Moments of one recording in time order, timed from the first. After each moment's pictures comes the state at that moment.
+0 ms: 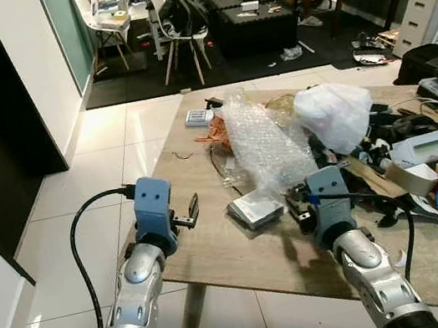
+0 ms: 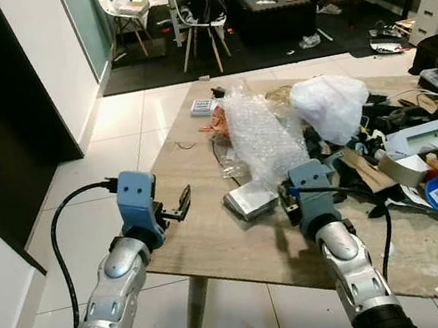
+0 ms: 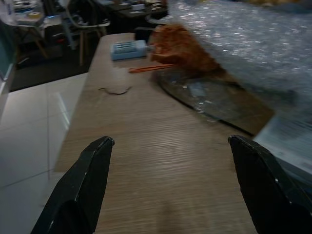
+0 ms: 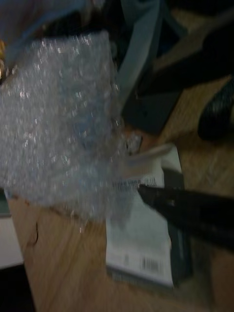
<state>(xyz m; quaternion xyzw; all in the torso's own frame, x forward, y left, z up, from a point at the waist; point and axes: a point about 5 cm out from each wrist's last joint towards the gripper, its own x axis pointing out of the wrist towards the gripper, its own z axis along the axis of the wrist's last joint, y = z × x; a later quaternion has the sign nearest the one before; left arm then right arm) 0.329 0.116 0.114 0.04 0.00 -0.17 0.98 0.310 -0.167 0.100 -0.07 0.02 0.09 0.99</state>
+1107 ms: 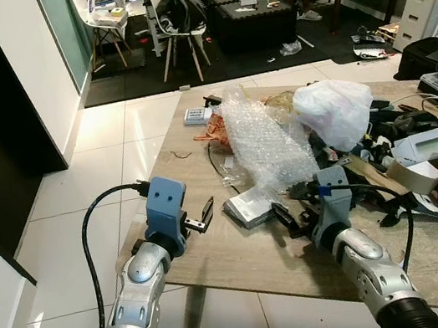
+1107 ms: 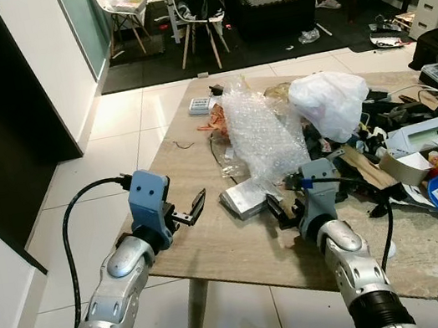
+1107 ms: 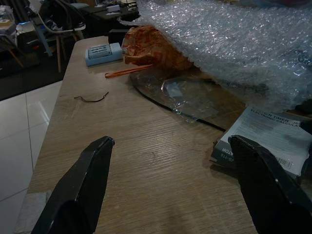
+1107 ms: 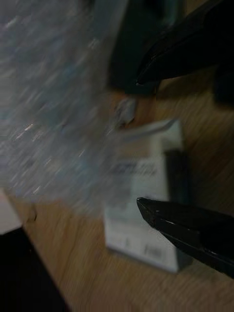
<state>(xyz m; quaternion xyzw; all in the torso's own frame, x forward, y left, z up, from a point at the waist) 0.326 0.109 0.118 0.06 -0.01 -0.22 0.97 0.327 -0.170 0.093 0.05 0.06 0.15 0.99</state>
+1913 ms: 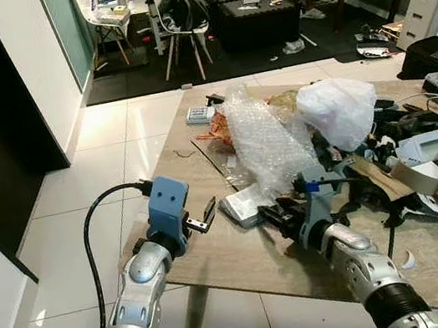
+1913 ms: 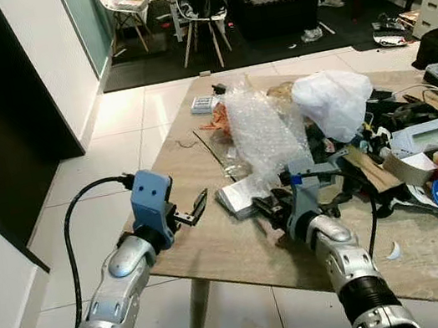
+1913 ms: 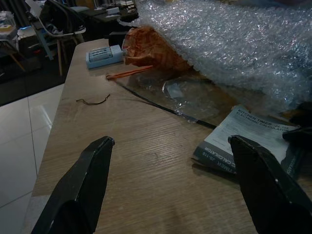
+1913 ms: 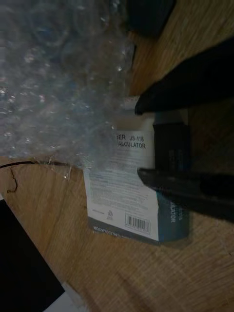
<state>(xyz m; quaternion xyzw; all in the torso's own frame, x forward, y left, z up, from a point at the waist) 0.325 0.107 0.119 0.07 -0.01 -0.23 0.97 0.334 -0.161 0.083 0.07 0.11 0.19 0.97</state>
